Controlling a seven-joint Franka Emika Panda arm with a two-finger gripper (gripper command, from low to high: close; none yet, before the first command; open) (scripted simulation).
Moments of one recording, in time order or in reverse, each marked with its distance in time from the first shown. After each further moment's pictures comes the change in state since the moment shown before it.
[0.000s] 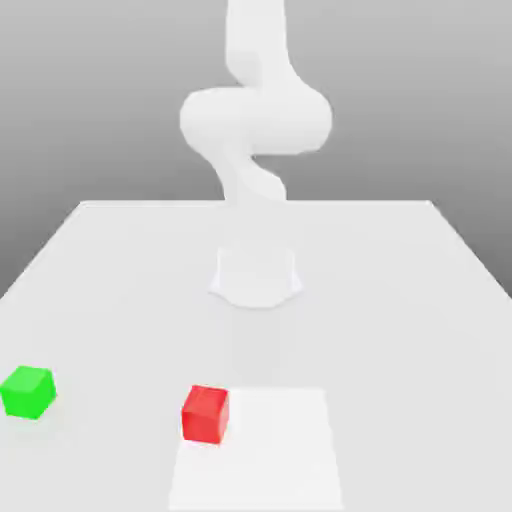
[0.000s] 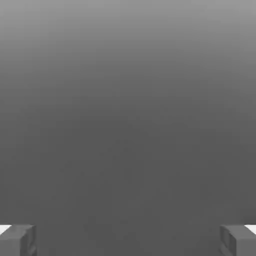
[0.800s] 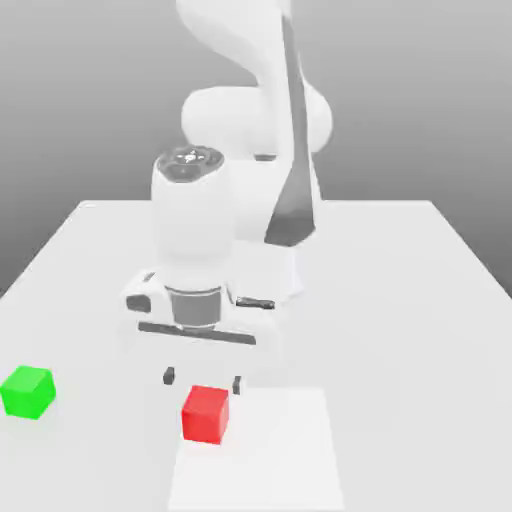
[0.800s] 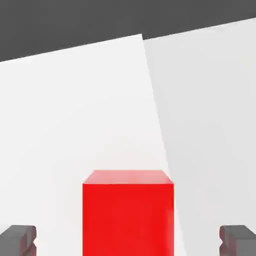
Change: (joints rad) arm -0.136 0.881 -0.021 -0.403 0.037 0.570 -0.015
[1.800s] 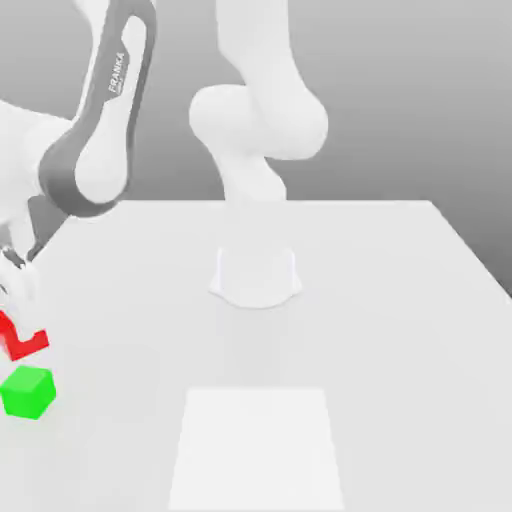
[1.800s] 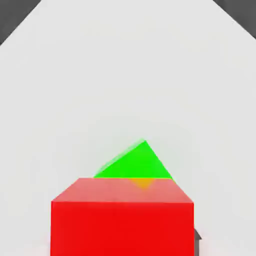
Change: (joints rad) arm -0.436 -0.013 -0.180 0.210 0.054 -0.229 -0.011
